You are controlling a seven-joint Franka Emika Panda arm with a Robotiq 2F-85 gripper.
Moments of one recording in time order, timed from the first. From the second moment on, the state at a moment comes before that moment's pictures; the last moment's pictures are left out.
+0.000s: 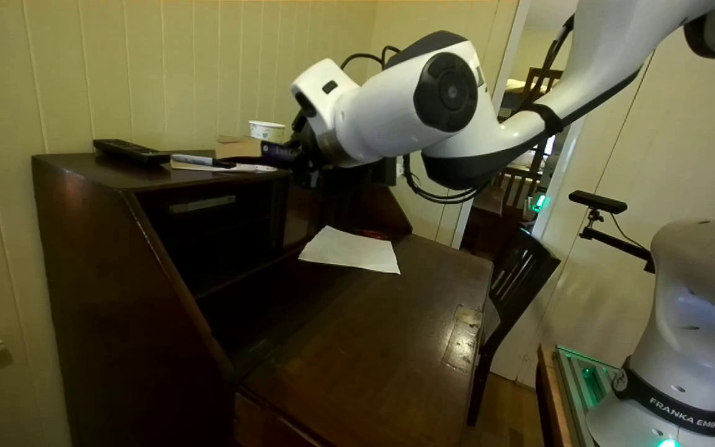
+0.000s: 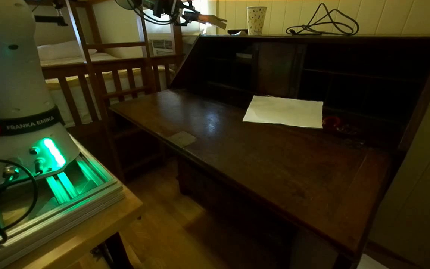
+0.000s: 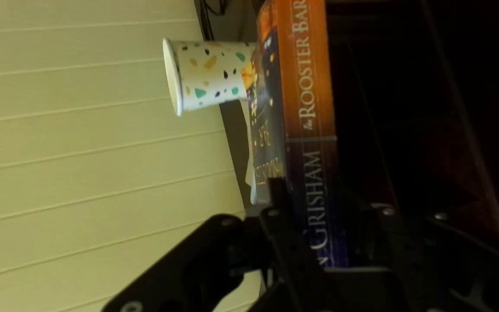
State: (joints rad) arm 0.17 0.02 0.19 -2.14 -1.65 2.29 0.61
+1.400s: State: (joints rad) arm 0.09 0.08 0.08 -2.43 -1.75 2.36 0.64
